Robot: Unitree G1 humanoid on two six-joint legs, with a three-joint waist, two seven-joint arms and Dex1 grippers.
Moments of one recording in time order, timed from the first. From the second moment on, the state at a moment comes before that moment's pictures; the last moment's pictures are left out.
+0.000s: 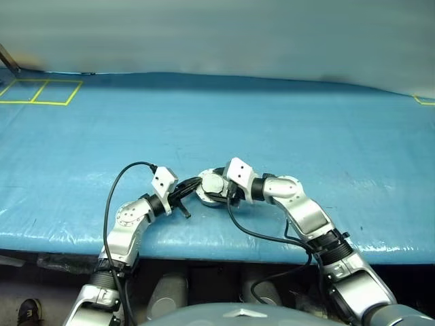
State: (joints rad) left arm -0.14 0.28 -0.13 0.17 -0.24 -0.02 -0.77; right arm -0.39 -0.38 0.36 0.03 0.05 0.29 0.80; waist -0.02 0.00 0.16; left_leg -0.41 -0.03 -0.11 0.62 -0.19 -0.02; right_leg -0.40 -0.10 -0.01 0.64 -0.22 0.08
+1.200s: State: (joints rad) left arm -0.09 0.27 -0.13 0.16 -0.25 -0.03 -0.77; right arm -0.20 -0.36 -0.09 -0.17 0.61 0.71 0.73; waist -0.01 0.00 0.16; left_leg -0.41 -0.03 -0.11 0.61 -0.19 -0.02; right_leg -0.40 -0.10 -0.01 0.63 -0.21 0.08
